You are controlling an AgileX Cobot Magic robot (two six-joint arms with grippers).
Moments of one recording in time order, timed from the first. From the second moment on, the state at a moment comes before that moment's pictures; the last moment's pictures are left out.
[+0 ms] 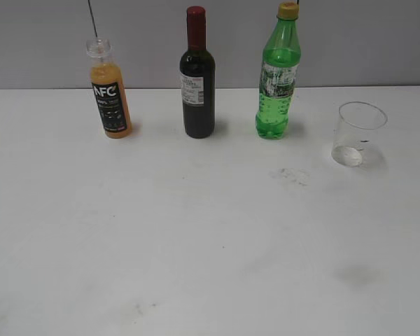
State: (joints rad) left arm -0.01 -0.01 -0.49 0.06 1.08 0.07; right arm 0.15 -0.01 -0.50 -0.08 1.04 0.03
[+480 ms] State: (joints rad) left arm -0.01 -0.01 -0.49 0.06 1.08 0.07; right arm 0.15 -0.01 -0.50 -0.08 1.04 0.03
